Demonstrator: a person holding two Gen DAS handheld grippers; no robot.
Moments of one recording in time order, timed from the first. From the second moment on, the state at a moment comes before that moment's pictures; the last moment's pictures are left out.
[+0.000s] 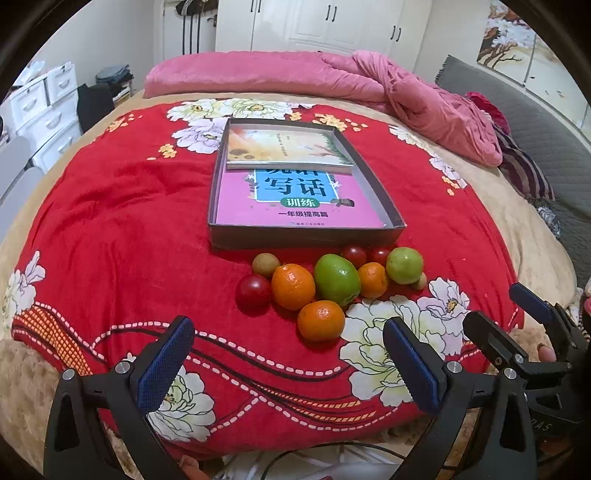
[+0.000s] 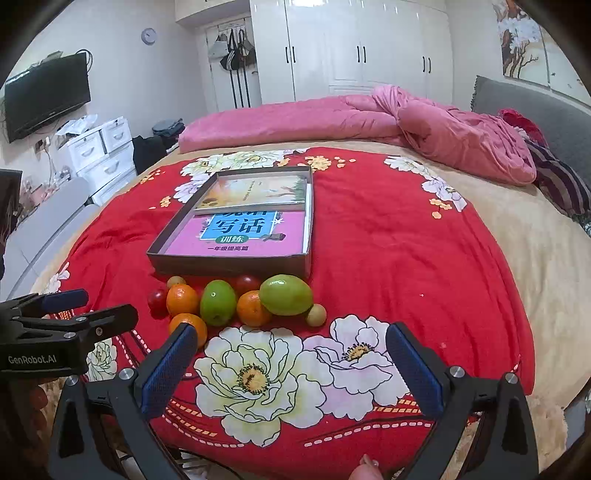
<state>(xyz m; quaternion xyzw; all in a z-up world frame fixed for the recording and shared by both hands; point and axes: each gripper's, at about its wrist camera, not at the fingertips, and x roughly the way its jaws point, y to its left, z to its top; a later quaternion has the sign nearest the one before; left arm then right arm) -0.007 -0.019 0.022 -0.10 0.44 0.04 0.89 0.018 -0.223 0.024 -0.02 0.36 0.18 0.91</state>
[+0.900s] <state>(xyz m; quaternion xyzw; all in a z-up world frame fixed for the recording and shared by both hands) -0.010 -0.022 0.023 -0.10 0.44 0.03 0.89 0.018 -0.221 0.023 -0.02 0.36 0.18 0.92</state>
